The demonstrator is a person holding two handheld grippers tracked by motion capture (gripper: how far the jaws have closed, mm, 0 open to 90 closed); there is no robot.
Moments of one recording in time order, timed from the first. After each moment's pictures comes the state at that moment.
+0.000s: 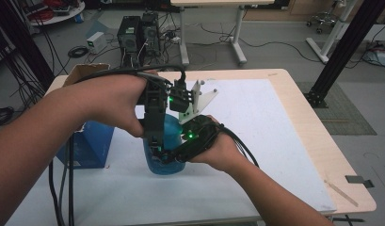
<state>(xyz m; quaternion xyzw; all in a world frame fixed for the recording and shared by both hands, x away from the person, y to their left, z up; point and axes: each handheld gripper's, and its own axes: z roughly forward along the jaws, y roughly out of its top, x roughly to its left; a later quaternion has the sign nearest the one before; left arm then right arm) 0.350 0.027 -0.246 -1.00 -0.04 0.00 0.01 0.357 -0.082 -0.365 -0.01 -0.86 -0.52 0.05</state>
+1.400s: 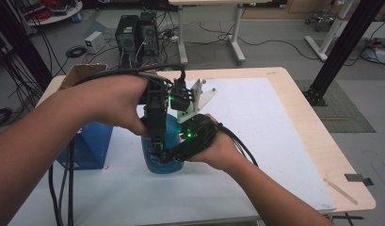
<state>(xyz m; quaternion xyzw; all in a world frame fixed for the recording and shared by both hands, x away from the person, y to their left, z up) 0.357 0.022 -0.248 -1.00 -0.05 0.00 0.02 0.360 -0.082 -0.366 -0.02 -0.85 -0.52 0.05</state>
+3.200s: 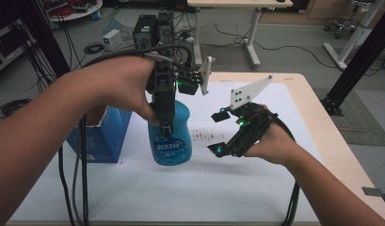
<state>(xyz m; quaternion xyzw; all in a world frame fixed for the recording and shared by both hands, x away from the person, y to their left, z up) 0.360 0.050 -0.214 -0.99 -0.11 0.00 0.00 0.372 -0.152 -0.332 -0.07 -0.89 -0.45 -0.01</state>
